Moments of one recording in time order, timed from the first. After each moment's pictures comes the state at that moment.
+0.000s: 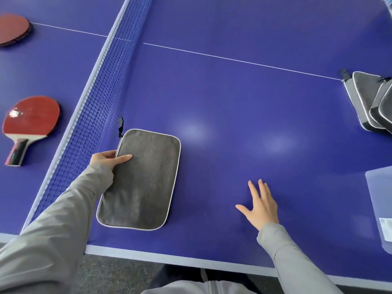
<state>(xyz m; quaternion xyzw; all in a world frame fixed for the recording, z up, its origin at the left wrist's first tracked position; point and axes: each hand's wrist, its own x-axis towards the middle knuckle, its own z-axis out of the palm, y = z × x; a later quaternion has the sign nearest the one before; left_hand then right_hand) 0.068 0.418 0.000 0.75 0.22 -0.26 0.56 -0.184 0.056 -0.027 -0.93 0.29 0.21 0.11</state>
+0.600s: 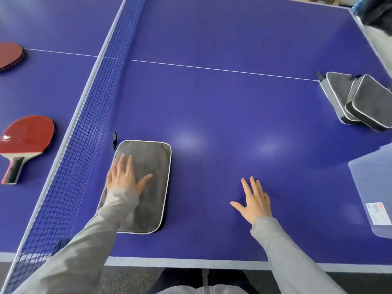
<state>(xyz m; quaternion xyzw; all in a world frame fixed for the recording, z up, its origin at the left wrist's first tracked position) 0.008 0.366 0.002 0.98 -0.08 -0.11 0.13 -0.186 0.058 -0.017 -0.92 0.29 0.22 0.11</state>
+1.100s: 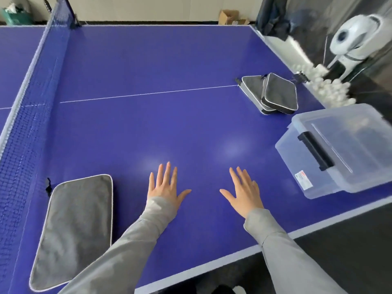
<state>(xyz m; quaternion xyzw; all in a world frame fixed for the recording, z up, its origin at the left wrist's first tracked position) -0.092 0.149 0.040 0.91 -0.40 -0.10 -0.04 -0.257 -0.025 0.052 -0.91 0.38 0.08 0.13</state>
